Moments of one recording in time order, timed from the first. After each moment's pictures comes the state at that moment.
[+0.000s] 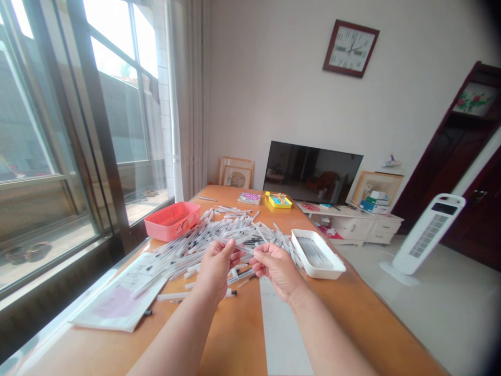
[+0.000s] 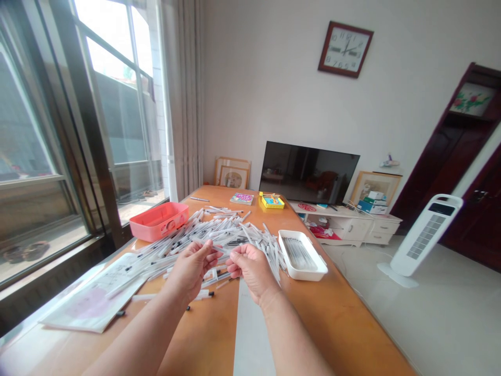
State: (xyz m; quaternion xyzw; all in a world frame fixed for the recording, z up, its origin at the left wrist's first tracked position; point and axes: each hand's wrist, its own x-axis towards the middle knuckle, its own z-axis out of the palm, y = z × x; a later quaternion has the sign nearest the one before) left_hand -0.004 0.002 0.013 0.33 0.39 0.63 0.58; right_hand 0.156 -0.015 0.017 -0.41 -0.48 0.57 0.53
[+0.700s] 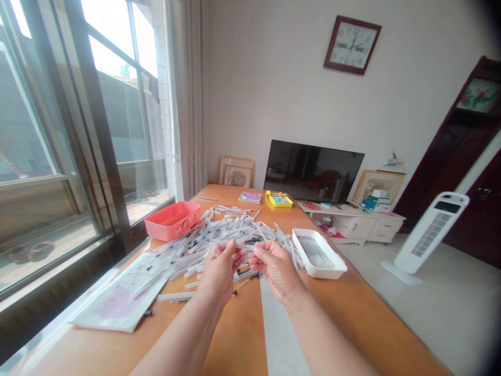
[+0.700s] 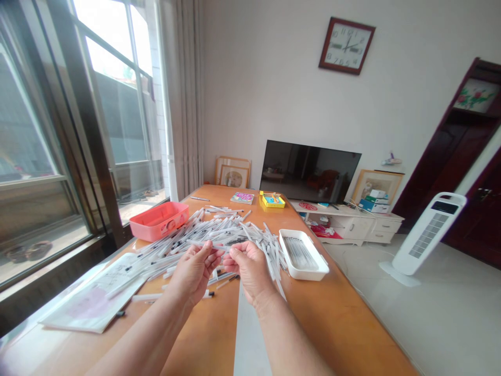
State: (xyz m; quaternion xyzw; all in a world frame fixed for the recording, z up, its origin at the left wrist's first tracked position) left_hand 0.007 -0.006 0.017 0.27 0.34 0.66 0.61; right_hand 0.144 -0.018 0.022 -0.38 -0.43 0.57 0.59
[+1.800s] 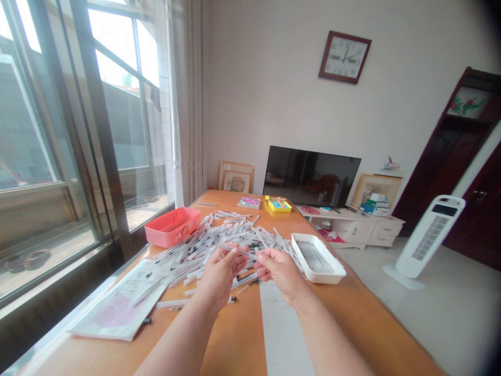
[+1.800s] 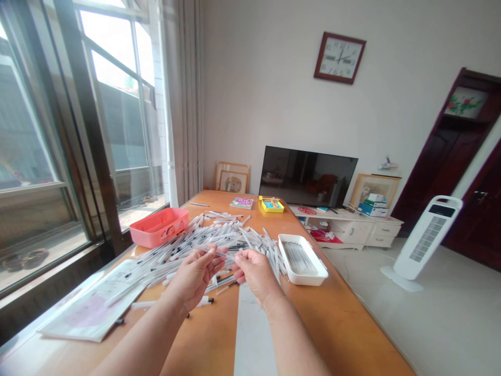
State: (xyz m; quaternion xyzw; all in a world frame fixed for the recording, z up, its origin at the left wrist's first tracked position) left_hand 0.000 -0.007 0.022 0.33 0.31 0.61 0.65; right_hand 0.167 -0.013 0.022 -0.49 -0.54 0.48 0.48
